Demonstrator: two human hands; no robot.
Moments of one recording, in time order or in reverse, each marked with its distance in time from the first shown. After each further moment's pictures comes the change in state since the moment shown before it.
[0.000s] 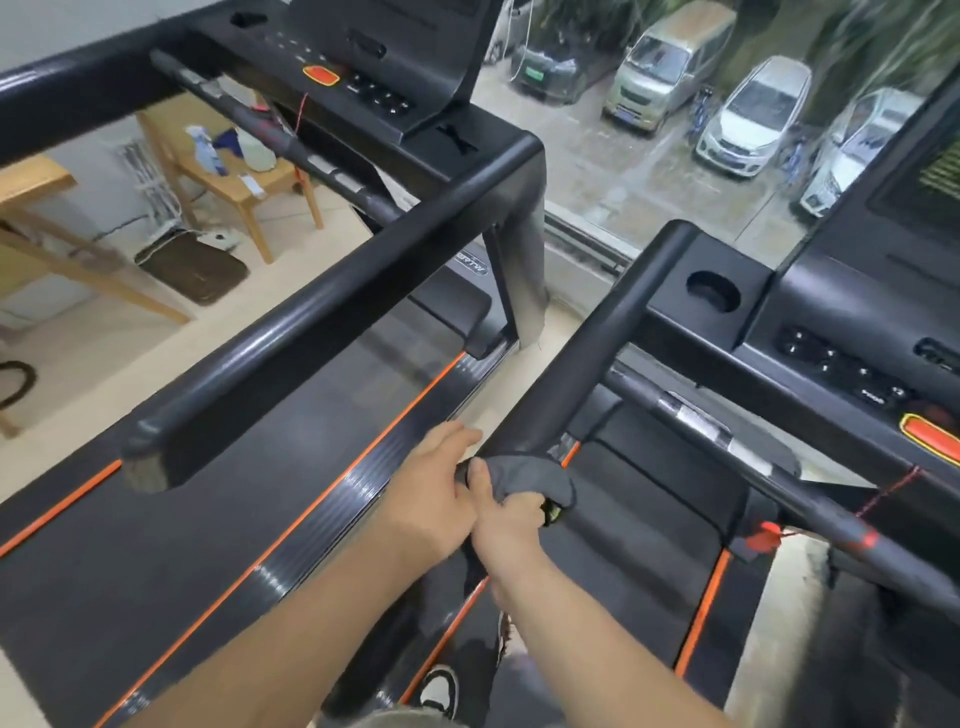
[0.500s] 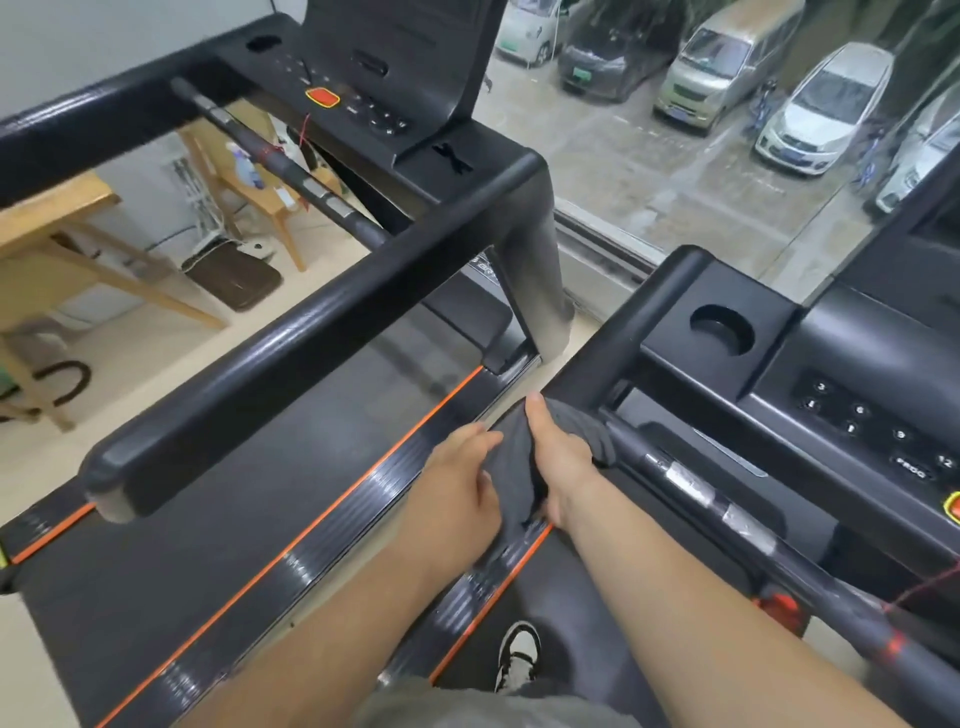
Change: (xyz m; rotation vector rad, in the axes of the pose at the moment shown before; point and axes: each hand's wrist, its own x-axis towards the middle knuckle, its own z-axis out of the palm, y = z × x) left_hand 0.064 0.055 0.051 0.074 0.102 -0.016; right_hand 0.131 -0.114 -0.071 0.175 -0.216 0.275
